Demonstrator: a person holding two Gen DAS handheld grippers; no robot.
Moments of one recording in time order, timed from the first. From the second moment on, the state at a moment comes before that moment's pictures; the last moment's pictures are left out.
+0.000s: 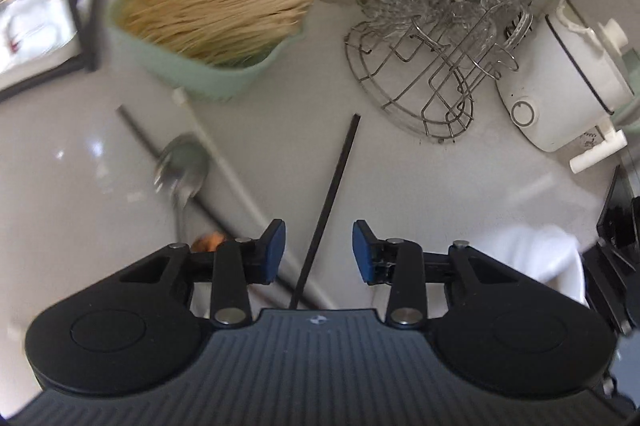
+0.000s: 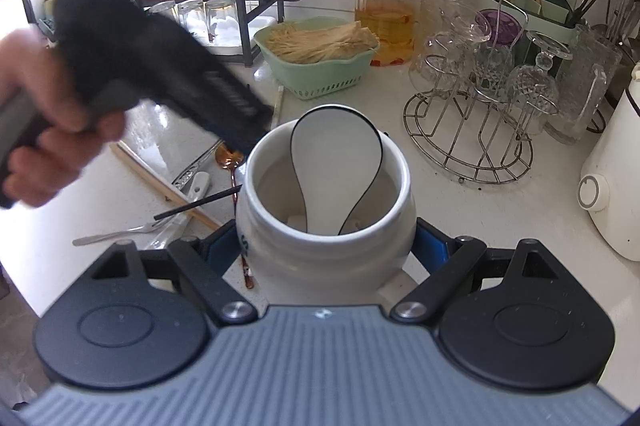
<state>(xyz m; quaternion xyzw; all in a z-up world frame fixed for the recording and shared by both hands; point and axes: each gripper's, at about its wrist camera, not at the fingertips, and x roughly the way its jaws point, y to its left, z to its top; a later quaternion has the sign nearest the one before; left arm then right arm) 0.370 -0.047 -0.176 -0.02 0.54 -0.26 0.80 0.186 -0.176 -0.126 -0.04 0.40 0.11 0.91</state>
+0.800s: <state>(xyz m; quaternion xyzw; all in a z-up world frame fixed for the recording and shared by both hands) 0.410 -0.126 -0.196 0.10 0.54 -0.29 0.78 0.190 -0.174 -0.124 -0.04 0.42 0.09 0.90</state>
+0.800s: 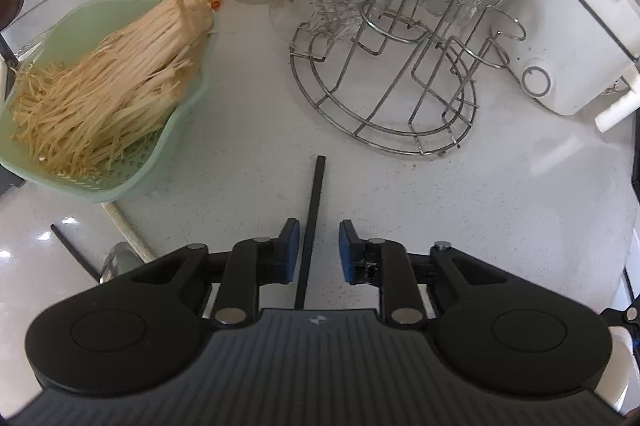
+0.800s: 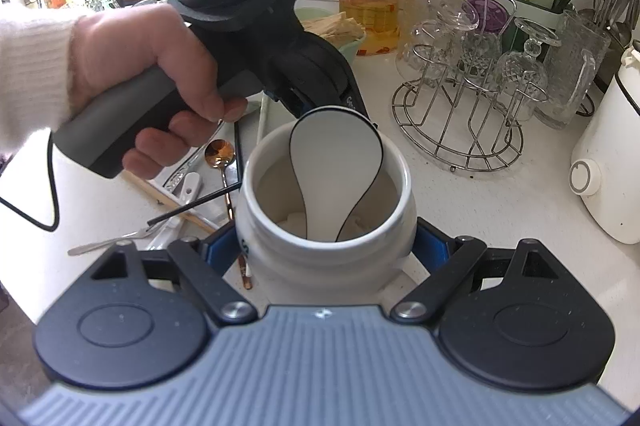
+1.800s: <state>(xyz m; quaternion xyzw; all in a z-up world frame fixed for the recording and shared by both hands) 0.345 -0.052 -0.115 -0.02 0.50 -0.26 0.83 0.186 -0.170 -0.122 -0.03 0.42 0.07 0.91</state>
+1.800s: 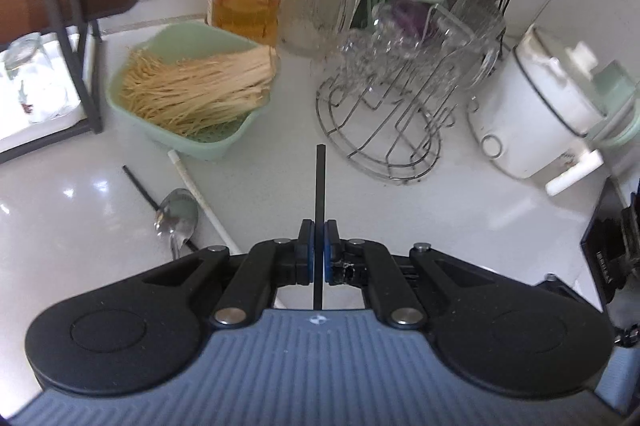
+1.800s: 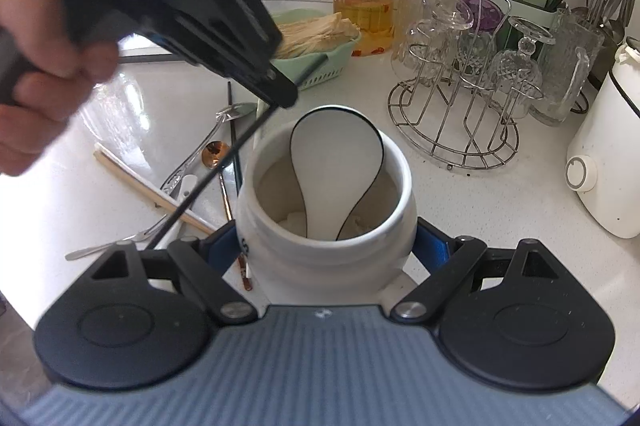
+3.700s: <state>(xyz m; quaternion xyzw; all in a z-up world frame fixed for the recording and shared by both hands) 0.253 0.016 0.046 -0.03 0.34 -0.32 0.88 0.177 -0.156 -0.125 -0.02 0.40 0.04 0.92</state>
